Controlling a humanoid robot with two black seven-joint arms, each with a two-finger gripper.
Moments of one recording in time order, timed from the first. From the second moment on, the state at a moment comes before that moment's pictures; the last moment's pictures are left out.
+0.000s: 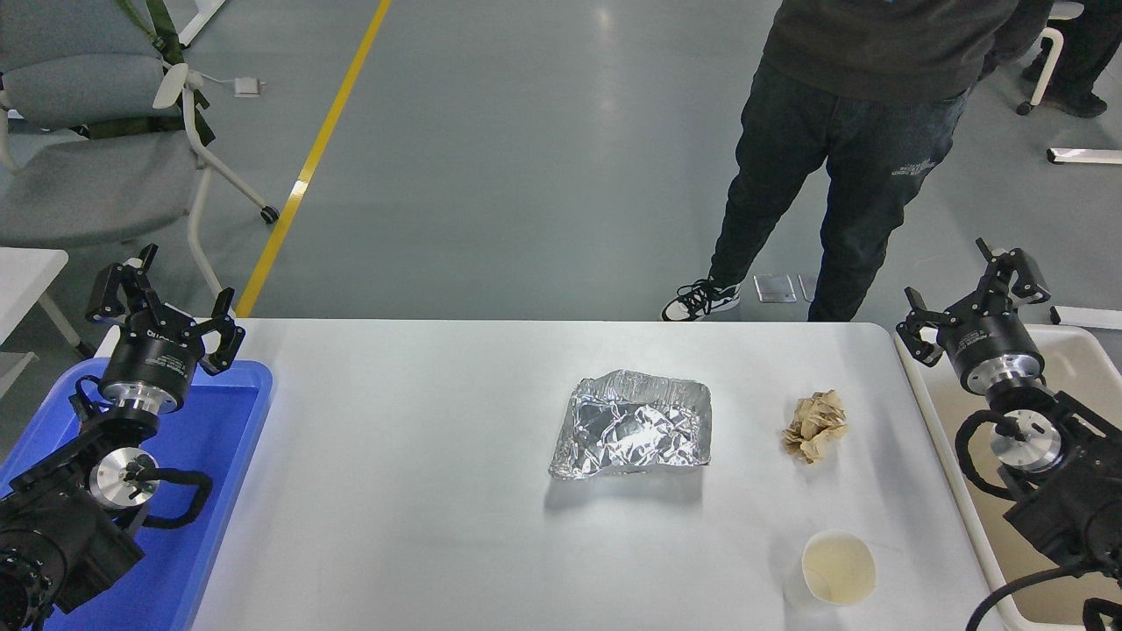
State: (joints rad) left arm -0.65 0.37 -0.67 -0.23 -0.08 -0.64 -0.64; right arm 0.76 -0.37 0.61 0.32 0.16 0.38 0.39
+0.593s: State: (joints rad) left arm -0.65 0.37 -0.67 -0.23 -0.08 -0.64 -0.64; right arm 0.77 -0.75 0.53 0.87 -0.07 0.38 0.19
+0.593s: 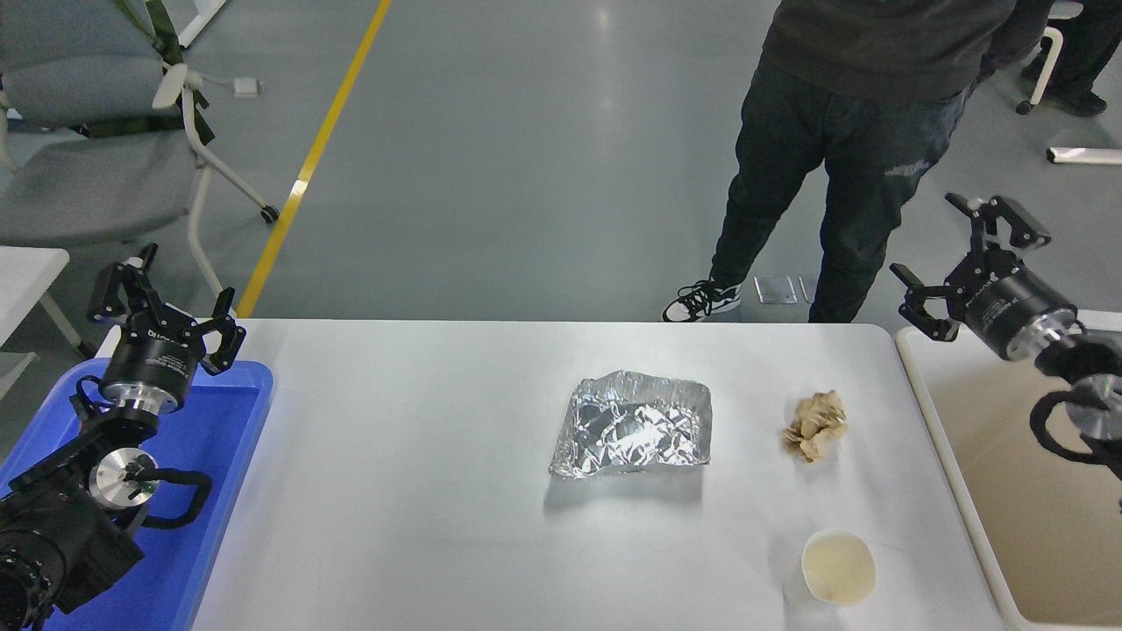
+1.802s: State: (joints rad) left arm -0.65 0.37 -0.67 -0.23 -0.08 -0.64 -0.64; right arm 1.07 -0.97 0.35 1.52 -0.93 0.80 -0.06
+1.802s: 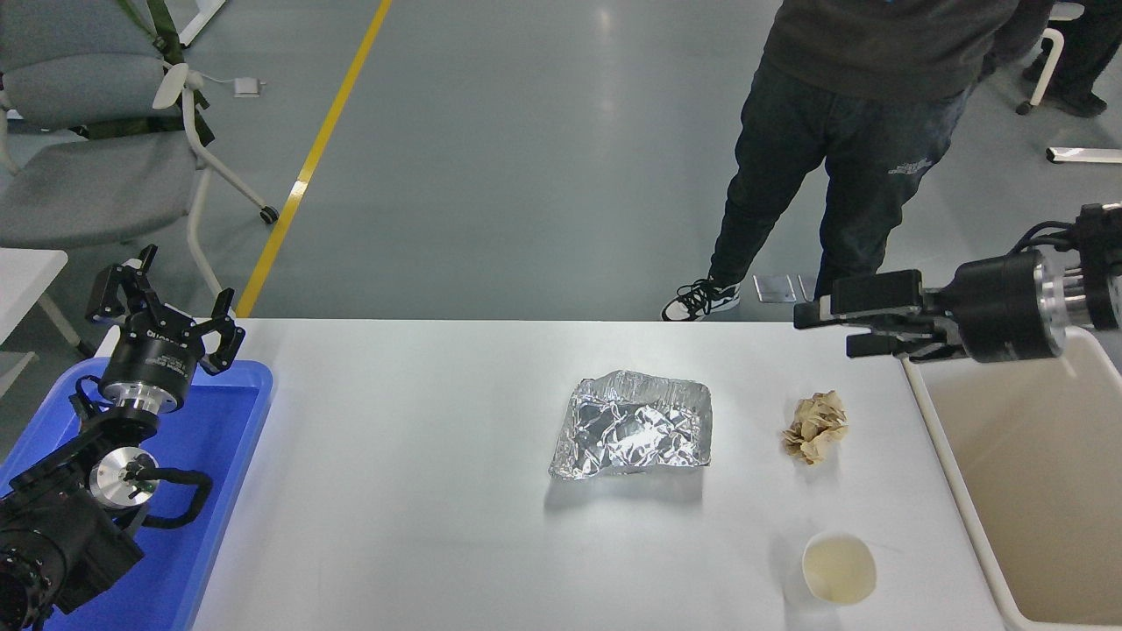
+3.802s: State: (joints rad) left arm -0.65 0.37 -0.67 -0.23 -0.08 -0.64 -0.64; right arm 0.67 -0.90 0.29 1.42 -1.37 0.58 -0.07
